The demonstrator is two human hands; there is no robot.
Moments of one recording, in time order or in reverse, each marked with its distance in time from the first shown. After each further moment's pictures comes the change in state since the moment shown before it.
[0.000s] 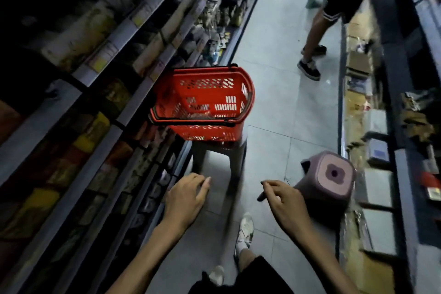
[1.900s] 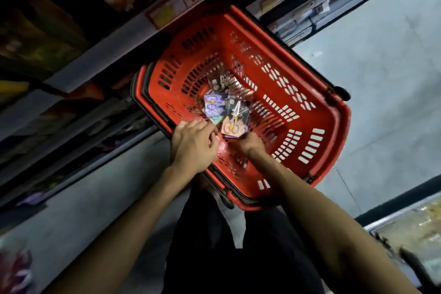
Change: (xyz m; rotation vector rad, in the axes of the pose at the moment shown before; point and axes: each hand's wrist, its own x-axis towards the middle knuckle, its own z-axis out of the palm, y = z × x) left_hand 0.378 -0.092 0.136 0.238 0.097 -0.559; right_hand 0.533 0.034 0.265 -0.495 -1.010 0.223
